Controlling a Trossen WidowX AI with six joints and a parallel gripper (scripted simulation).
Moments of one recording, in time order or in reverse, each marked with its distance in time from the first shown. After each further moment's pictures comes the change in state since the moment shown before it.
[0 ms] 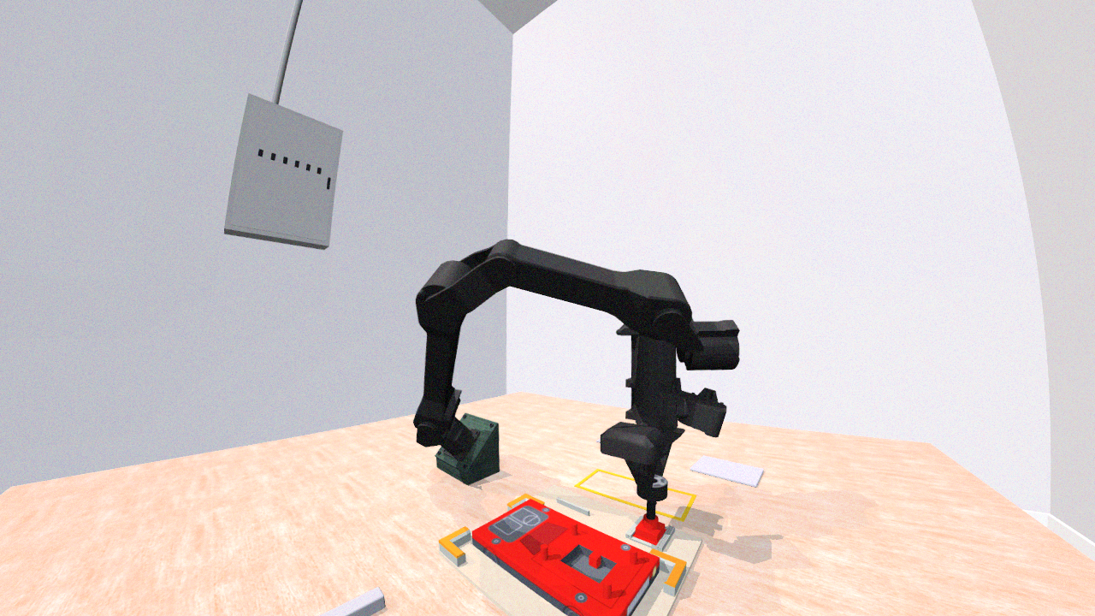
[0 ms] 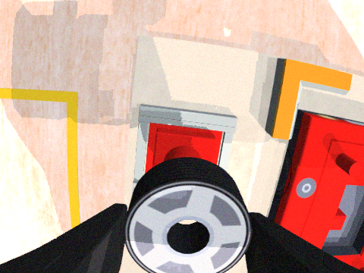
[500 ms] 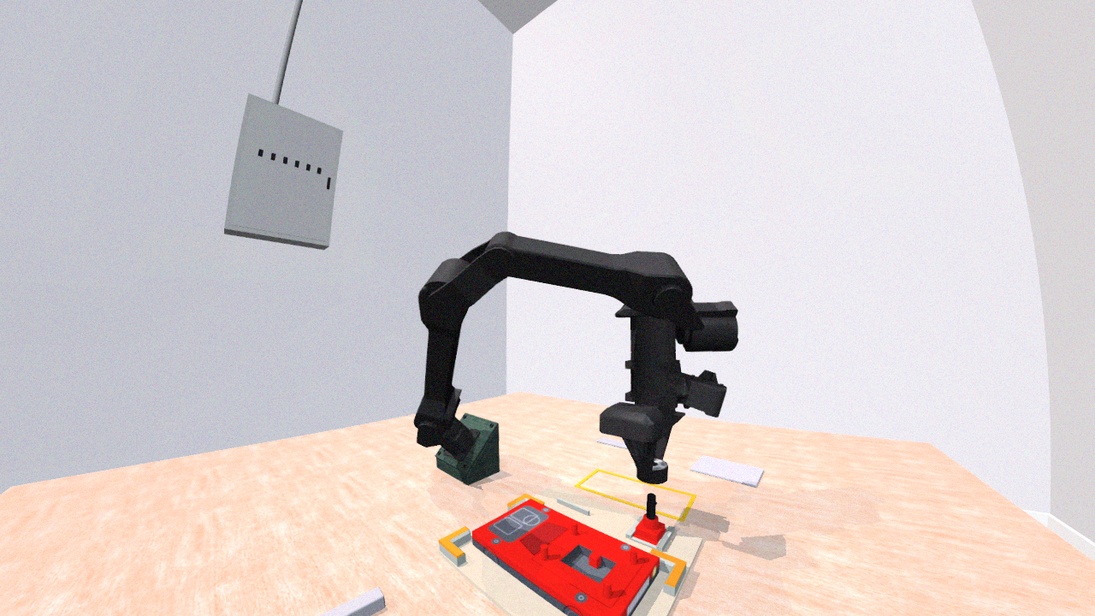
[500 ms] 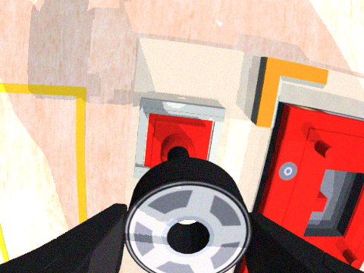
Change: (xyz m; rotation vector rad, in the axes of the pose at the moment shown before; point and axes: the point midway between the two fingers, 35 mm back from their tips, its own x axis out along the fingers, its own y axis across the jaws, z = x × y) arm -0.024 -0.002 0.000 0.002 0.001 0.001
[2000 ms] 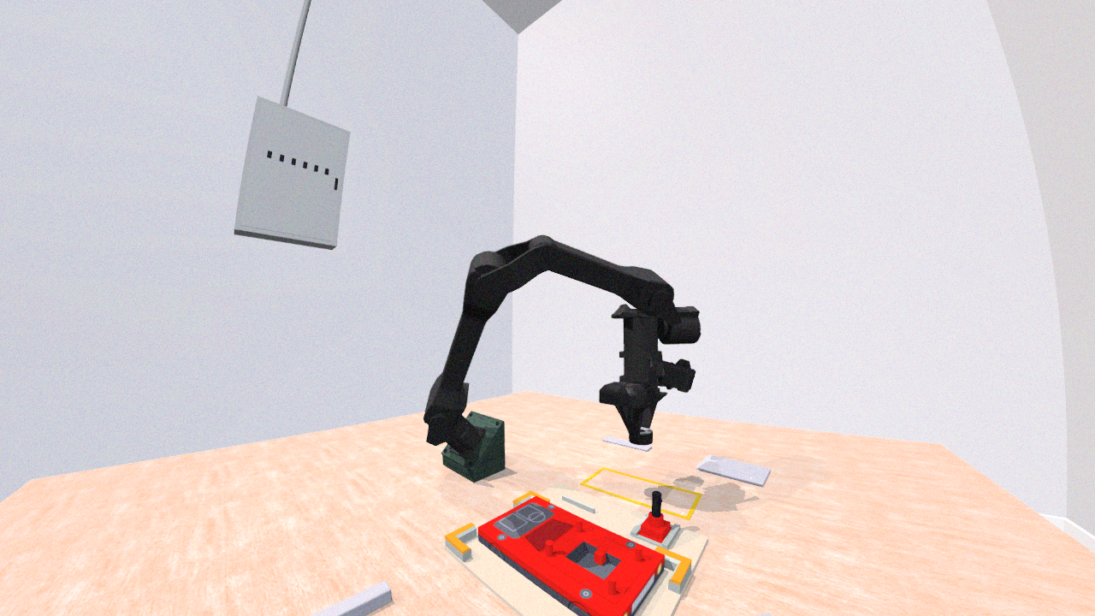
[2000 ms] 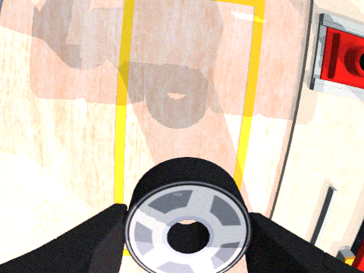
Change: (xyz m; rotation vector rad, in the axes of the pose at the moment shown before) arm -0.002 0.106 -0.066 0.004 0.001 0.015
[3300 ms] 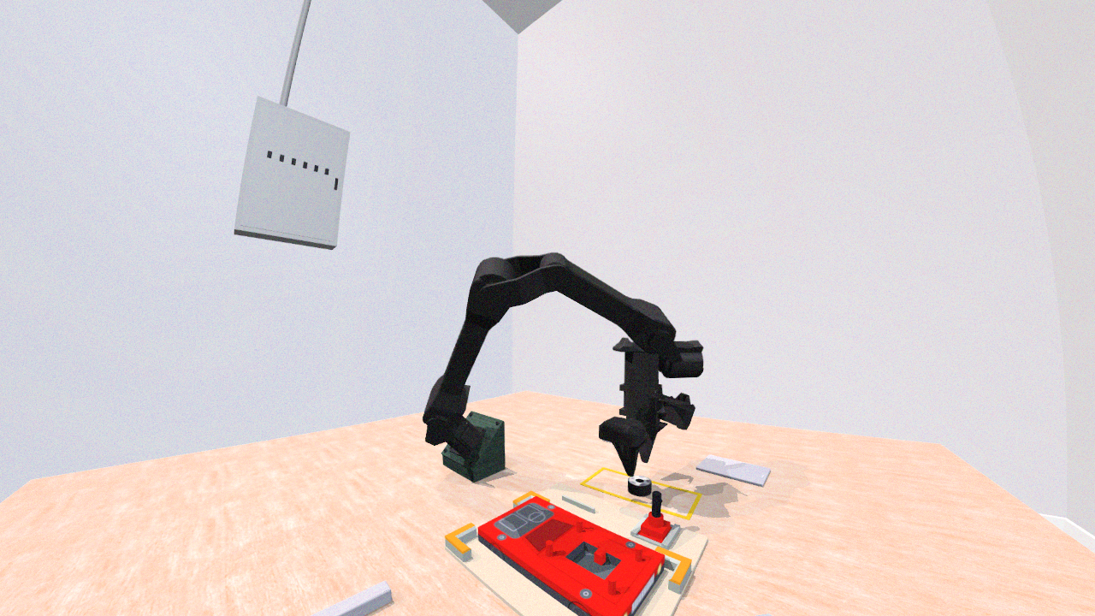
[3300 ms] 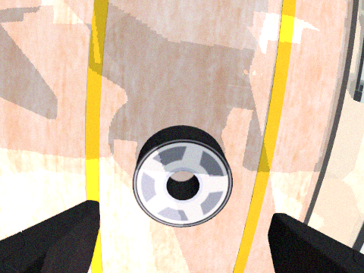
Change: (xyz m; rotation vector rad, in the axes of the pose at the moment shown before) arm 0.056 -0.003 -0.001 -0.009 0.017 -0.020
